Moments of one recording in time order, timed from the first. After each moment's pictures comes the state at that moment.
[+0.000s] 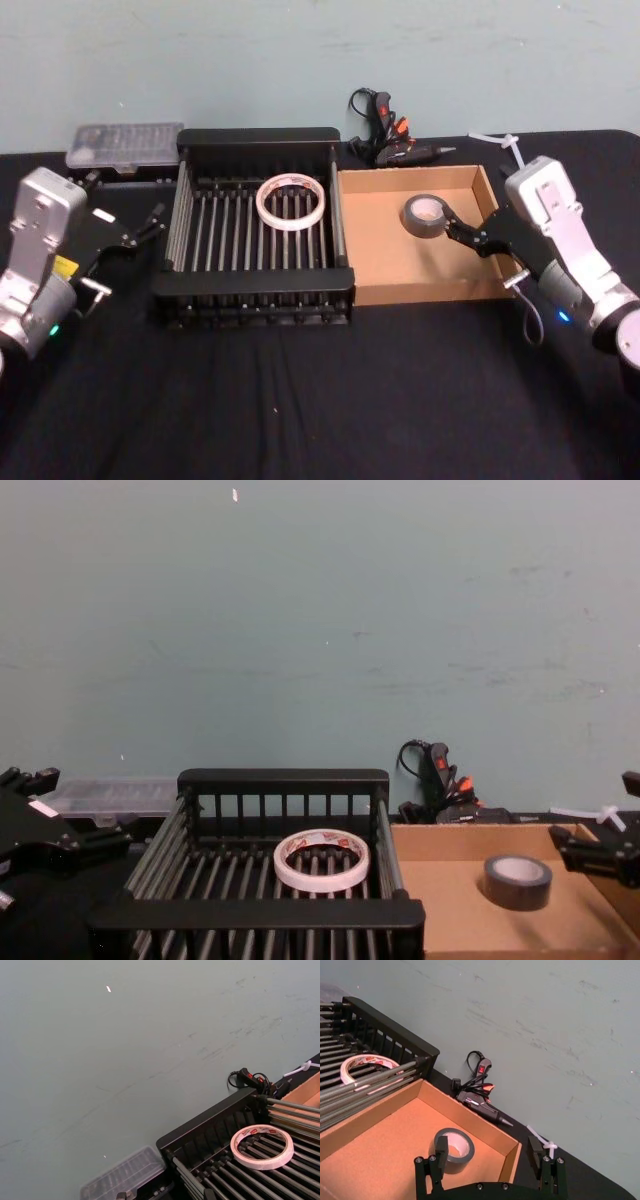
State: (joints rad) left arm -0.20 0.60 0.45 -1.41 -0.25 -0.12 0.03; right arm 0.15 0.35 -0.24 -1.46 -0.10 -0.01 0.17
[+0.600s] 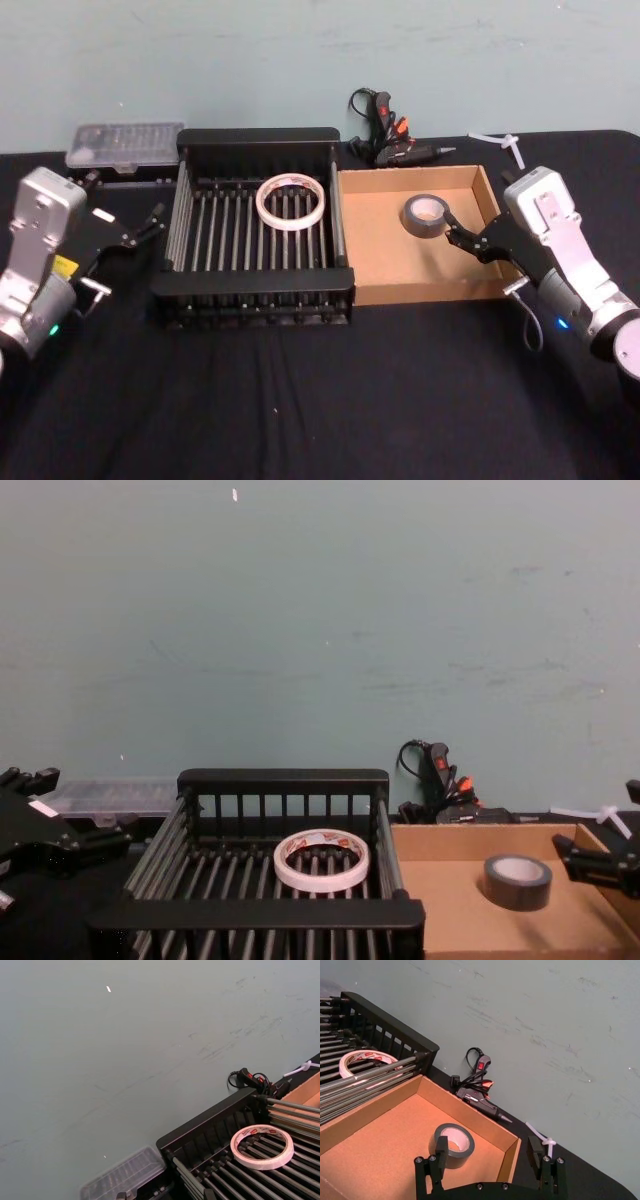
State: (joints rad) left arm -0.20 0.60 0.45 -1.41 -0.25 -0.12 0.03; right arm 0.13 0.33 -0.22 -1.45 -0.14 -0.03 0.16
